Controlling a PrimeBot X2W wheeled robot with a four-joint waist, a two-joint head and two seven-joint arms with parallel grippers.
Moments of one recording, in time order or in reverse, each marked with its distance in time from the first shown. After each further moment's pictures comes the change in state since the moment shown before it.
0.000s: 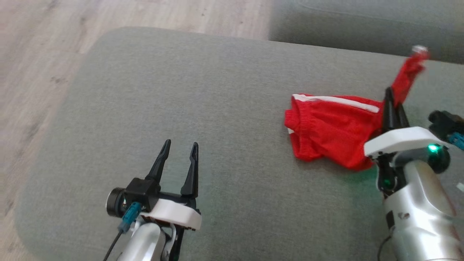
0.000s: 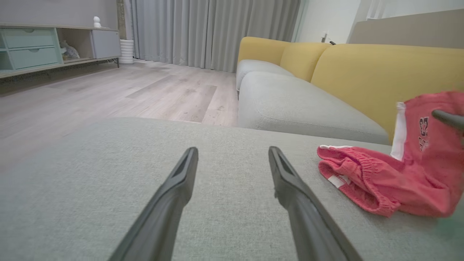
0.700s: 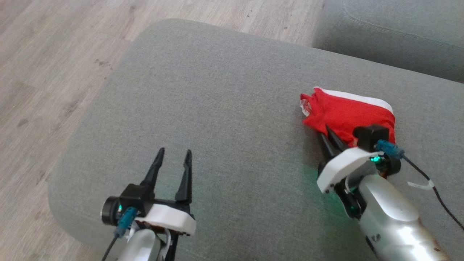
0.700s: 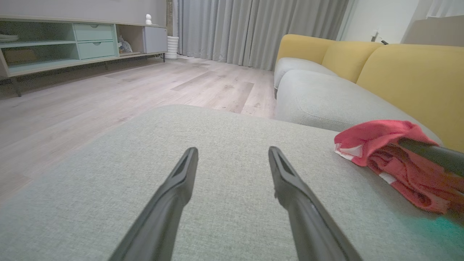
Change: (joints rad) left arm 0.021 0.002 0.019 0.031 0.000 0.000 0.000; right arm -0.008 -0.055 0.513 0.078 0.075 0.000 0.018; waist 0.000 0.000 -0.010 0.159
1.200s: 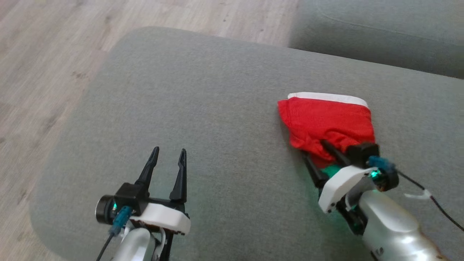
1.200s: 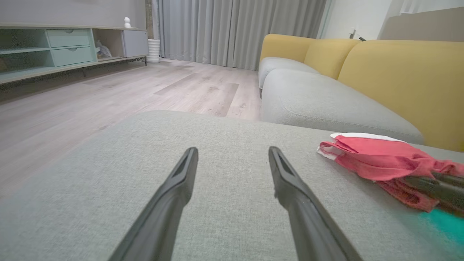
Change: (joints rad) left arm -0.003 0.007 0.044 0.014 0.029 -0.026 0.000; right arm 0.023 -0.059 0.193 0.064 0.049 0.000 0.002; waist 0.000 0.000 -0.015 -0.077
